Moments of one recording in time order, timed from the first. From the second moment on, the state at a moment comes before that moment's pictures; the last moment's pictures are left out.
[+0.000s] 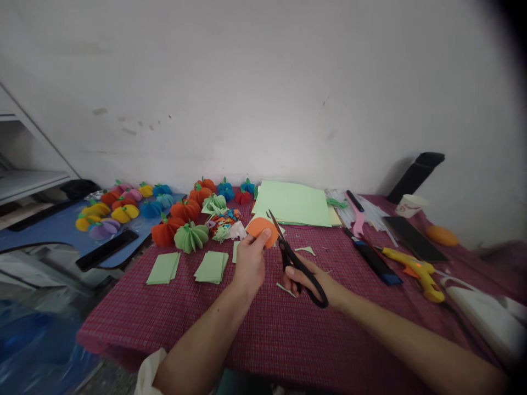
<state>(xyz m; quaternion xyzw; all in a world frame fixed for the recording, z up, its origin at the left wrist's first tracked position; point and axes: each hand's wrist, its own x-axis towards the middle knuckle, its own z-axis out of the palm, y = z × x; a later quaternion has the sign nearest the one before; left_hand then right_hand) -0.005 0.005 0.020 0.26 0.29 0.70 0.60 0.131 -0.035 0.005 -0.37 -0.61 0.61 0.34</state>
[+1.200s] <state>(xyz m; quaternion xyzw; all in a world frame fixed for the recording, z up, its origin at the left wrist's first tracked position) -0.003 0.005 0.015 0.27 0.30 0.67 0.62 0.147 -0.036 0.006 -0.37 -0.64 0.60 0.30</state>
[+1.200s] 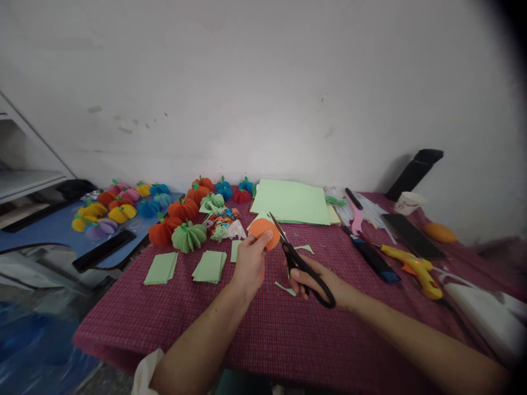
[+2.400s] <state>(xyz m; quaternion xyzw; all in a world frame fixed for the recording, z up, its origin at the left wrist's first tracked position) 0.002 0.003 0.005 0.34 0.33 0.61 0.64 0.159 -0.035 -0.007 -0.35 -0.64 0.61 0.32</state>
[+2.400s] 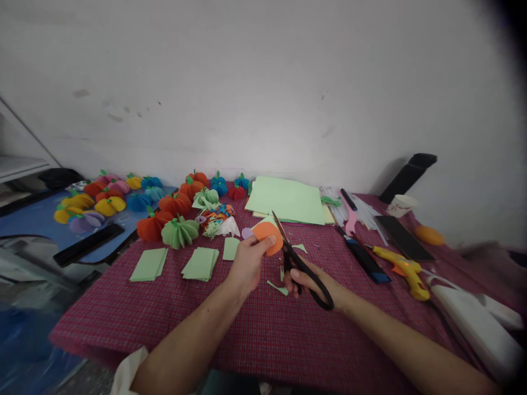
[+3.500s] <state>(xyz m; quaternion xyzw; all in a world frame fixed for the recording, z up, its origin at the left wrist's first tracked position) 0.001 0.002 0.009 0.33 0.31 0.60 0.66 0.166 -0.036 0.002 -0.37 -0.63 0.61 0.29</state>
